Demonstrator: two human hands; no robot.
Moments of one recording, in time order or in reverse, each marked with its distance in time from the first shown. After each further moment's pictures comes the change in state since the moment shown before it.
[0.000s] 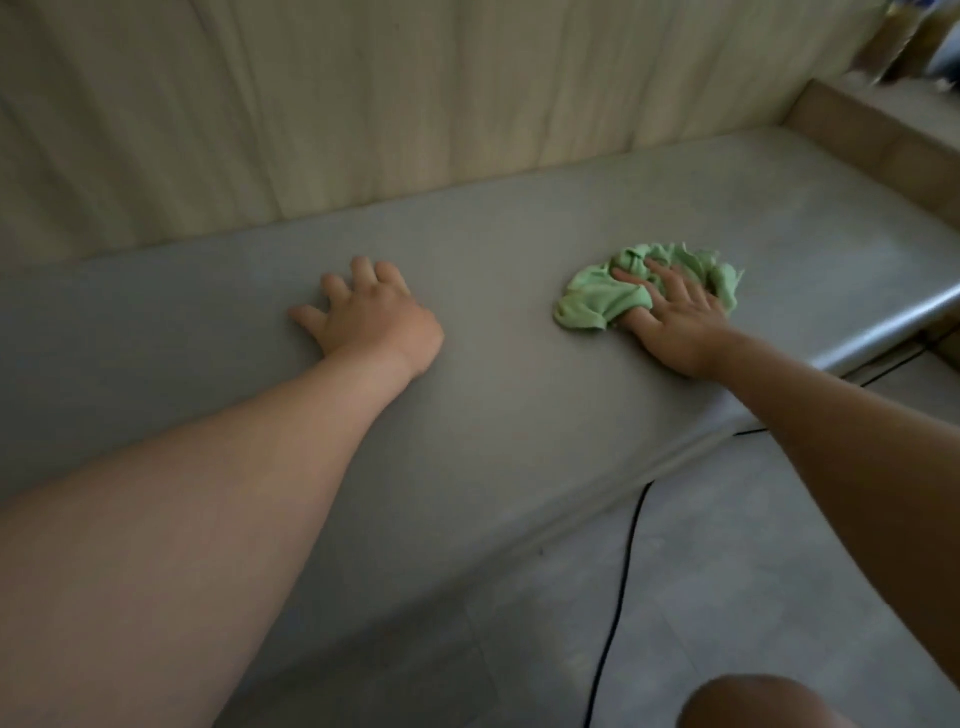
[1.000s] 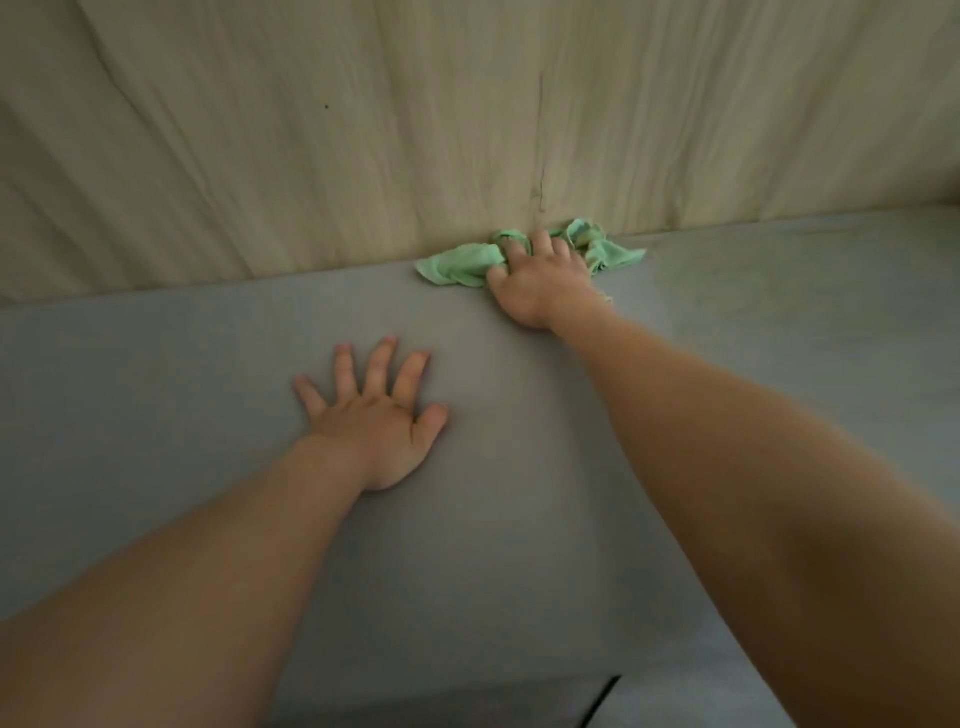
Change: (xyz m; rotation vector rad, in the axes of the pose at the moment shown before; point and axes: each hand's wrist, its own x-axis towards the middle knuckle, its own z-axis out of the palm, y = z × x) left_hand 0.017 0.126 0.038 0.133 -0.243 -0.080; right_hand 0.220 -0.067 -0.041 0.027 0.019 -0.453
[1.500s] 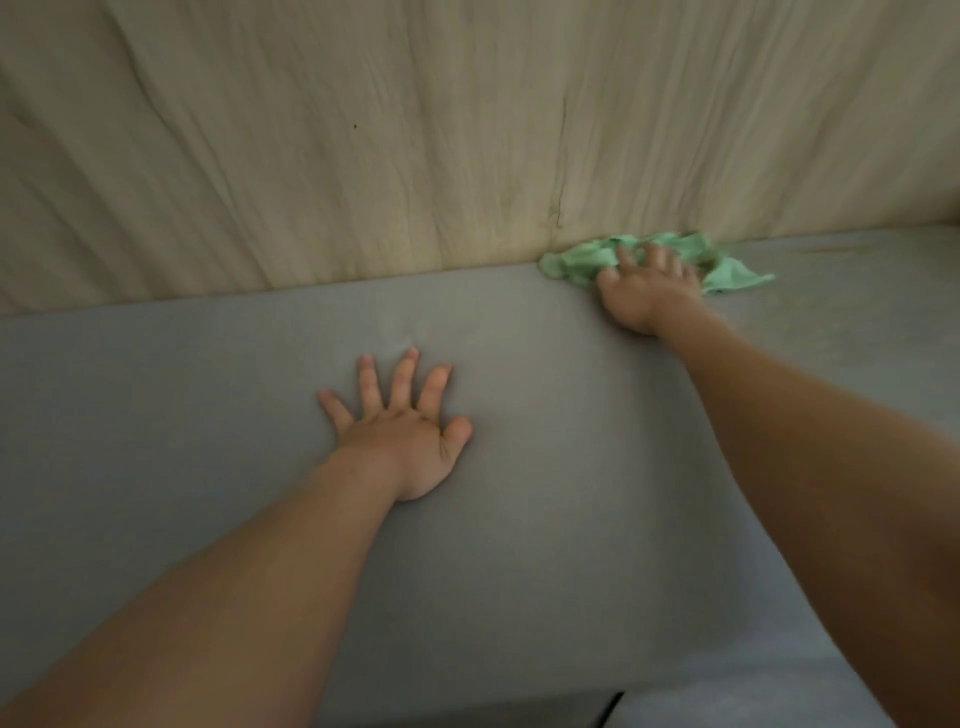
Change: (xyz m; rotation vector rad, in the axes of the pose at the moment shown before) left_hand 0.002 -0.001 -0.004 -0.012 -0.069 0.005; right_hand -0.004 0.078 -0.019 -0.040 0.017 0.268
